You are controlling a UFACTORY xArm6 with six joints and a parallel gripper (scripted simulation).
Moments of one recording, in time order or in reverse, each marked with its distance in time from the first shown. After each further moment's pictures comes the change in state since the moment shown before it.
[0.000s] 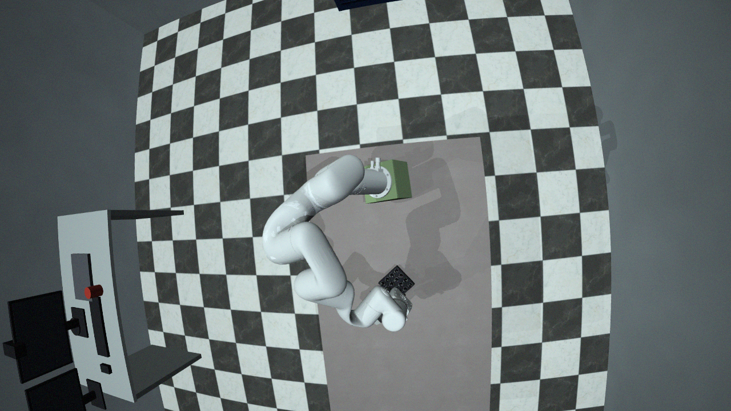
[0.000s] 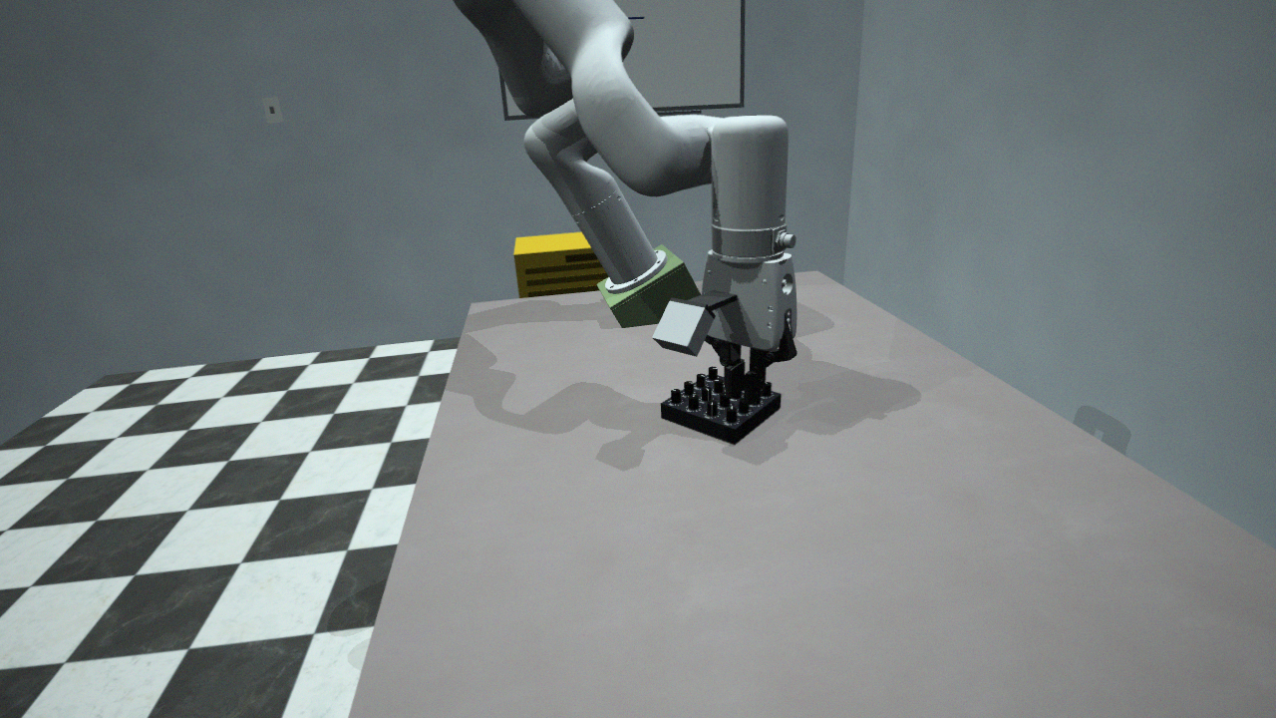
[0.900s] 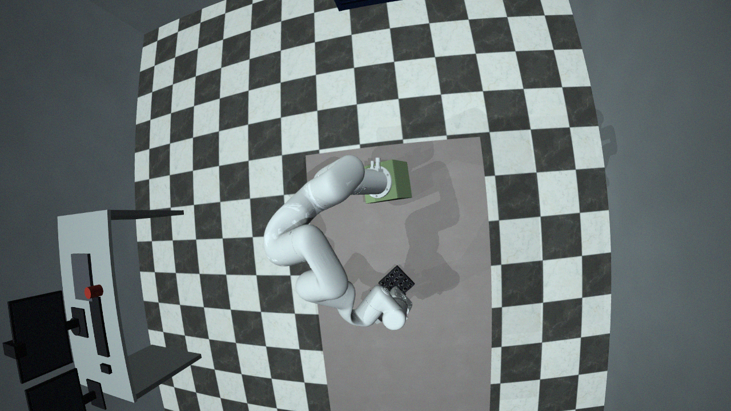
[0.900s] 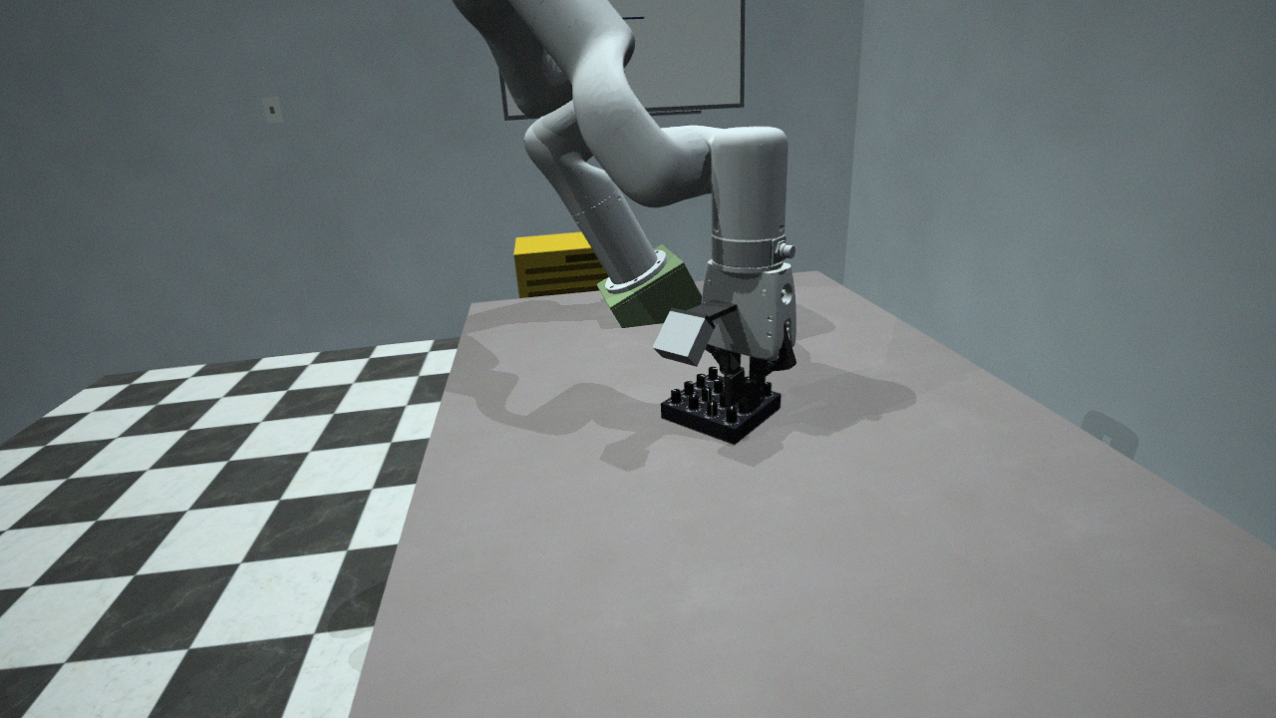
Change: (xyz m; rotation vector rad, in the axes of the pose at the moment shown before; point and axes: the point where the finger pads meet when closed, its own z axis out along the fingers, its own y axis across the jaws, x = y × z) arm 0.000 0.000 0.011 0.000 0.000 0.000
